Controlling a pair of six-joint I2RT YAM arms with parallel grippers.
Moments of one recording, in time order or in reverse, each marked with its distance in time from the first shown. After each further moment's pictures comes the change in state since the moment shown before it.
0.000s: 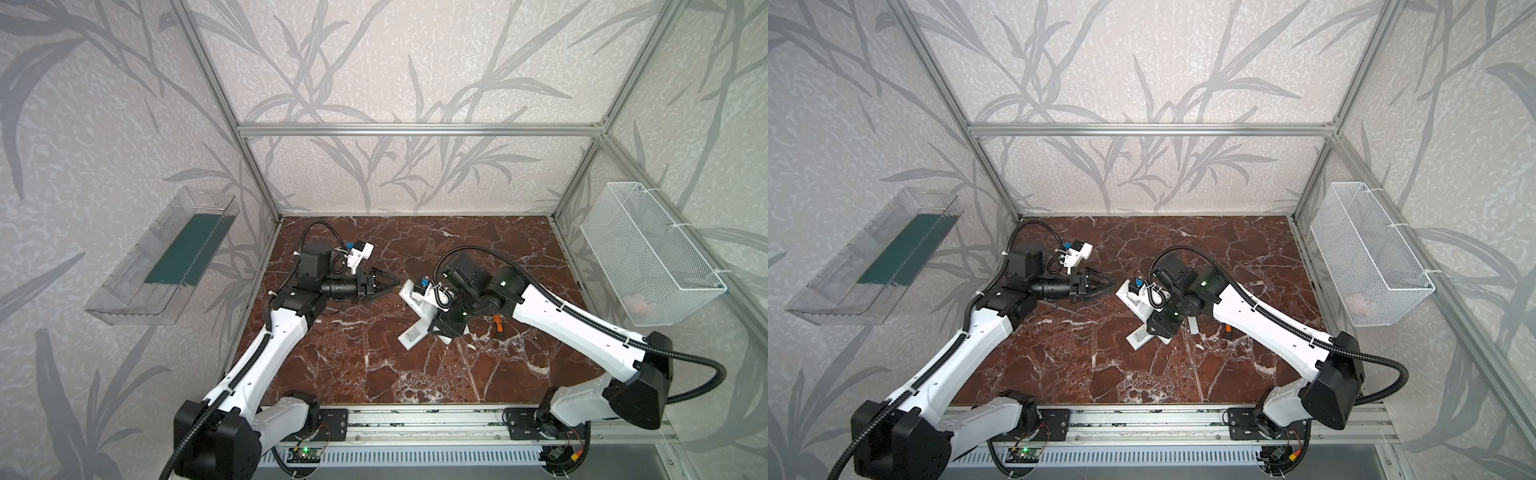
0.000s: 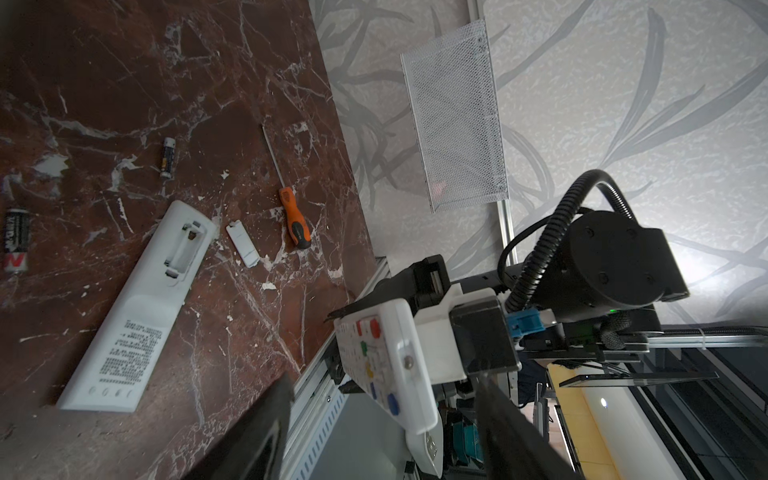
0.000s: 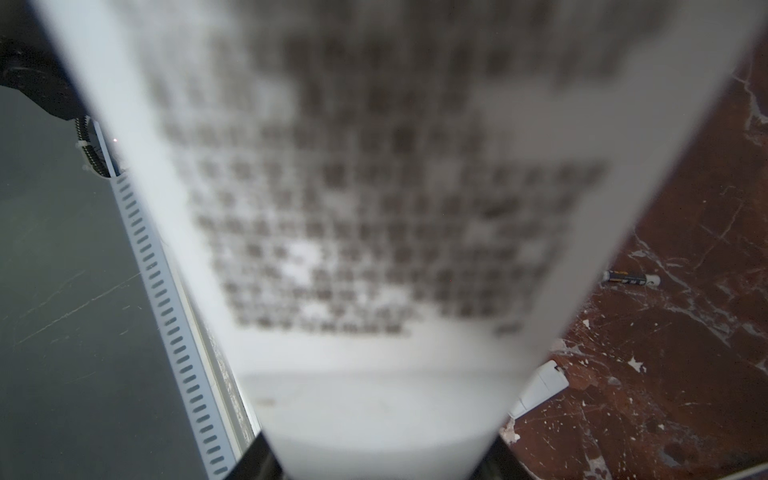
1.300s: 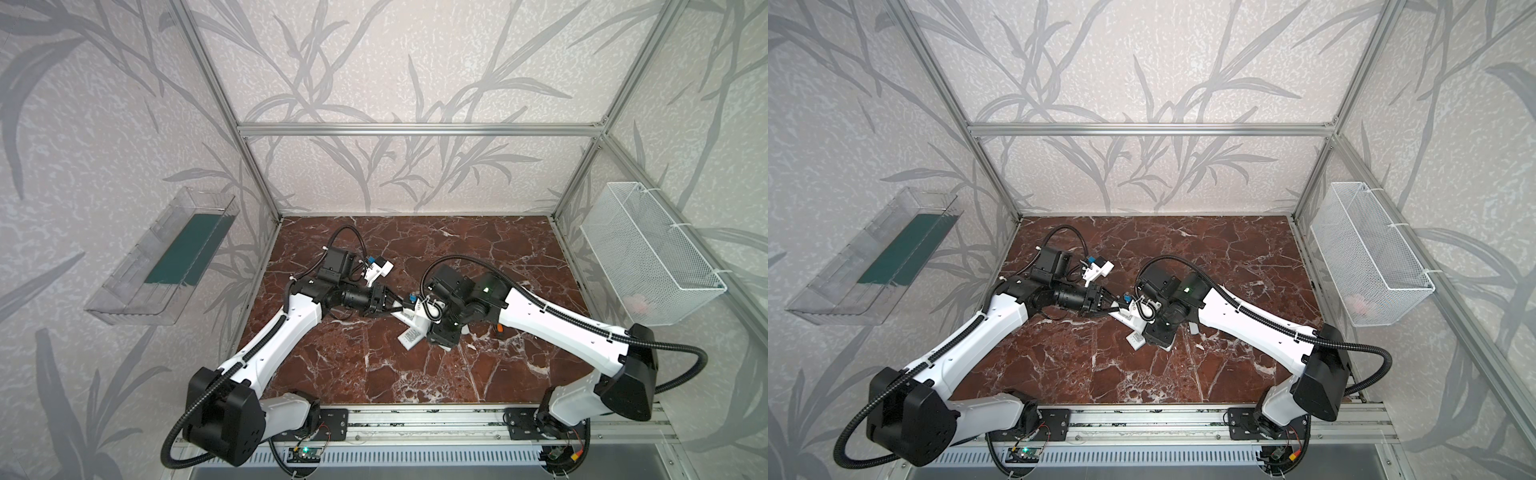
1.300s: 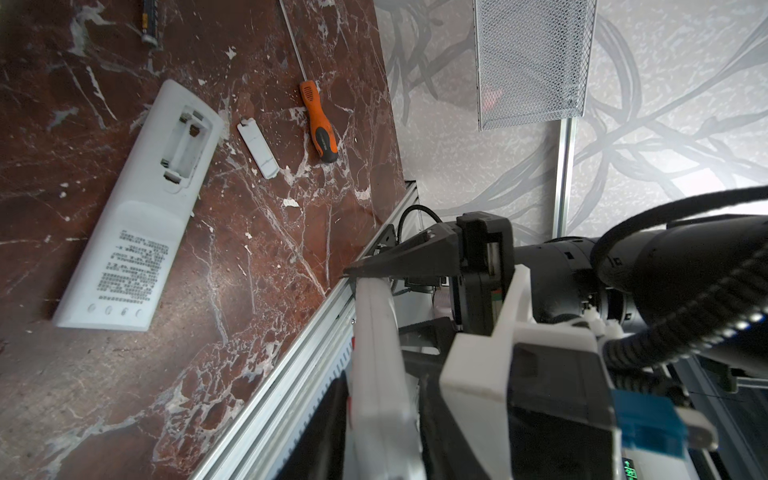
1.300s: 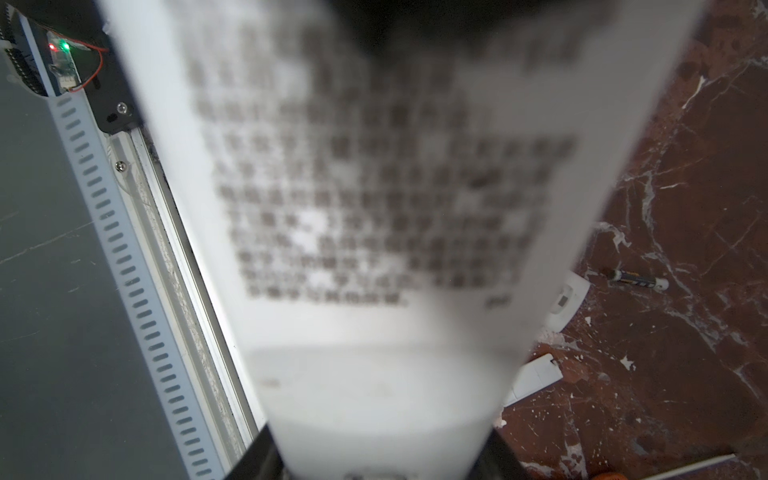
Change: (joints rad) left arm -0.103 0.136 0.081 -0.315 -0.006 0.259; right arm 0.090 0.060 0.029 -0.060 0.103 -0.053
